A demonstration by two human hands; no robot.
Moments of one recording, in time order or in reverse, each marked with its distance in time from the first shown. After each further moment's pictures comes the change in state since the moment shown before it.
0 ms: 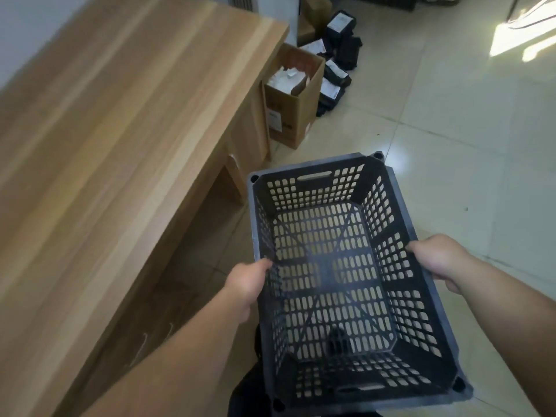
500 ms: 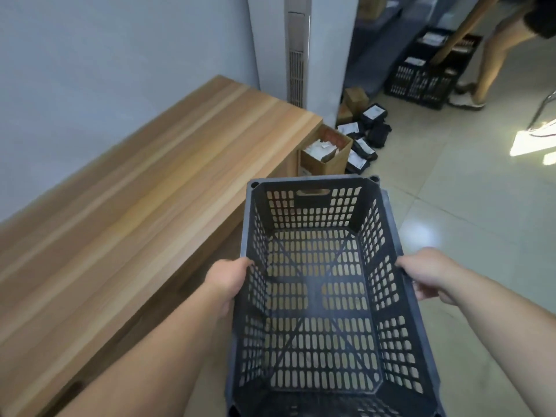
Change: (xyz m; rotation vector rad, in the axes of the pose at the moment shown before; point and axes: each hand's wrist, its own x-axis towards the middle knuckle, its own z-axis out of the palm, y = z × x) left_hand -0.194 0.020 -0.021 -0.086 0.284 0.121; right_hand -0.129 -0.032 -0.118 -0.079 -0.124 -0.265
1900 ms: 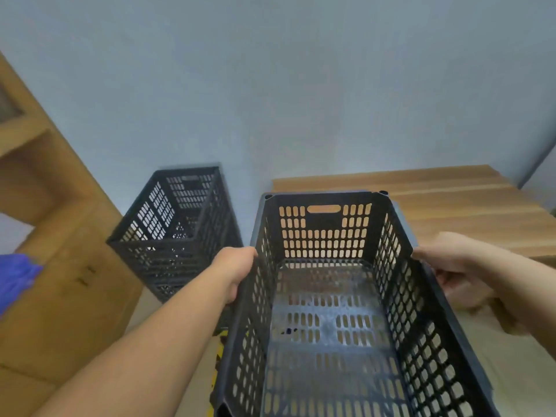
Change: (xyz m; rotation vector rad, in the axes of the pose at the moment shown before) left_hand -0.307 -0.335 -0.297 -0.761 0.624 -0.052; right_hand -0.395 -0.144 0.188 -0.670 -0.328 -0.740
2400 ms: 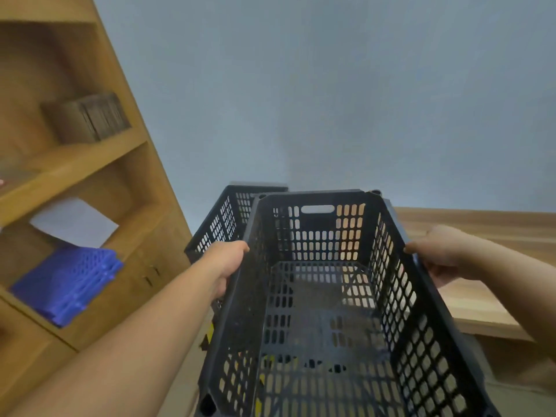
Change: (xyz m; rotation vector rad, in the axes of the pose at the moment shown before) left_hand 0.066 0.017 -0.213 -0.107 0.195 0.021; right_hand -0.023 -0.213 0.096 -0.025 -0.027 -0.251
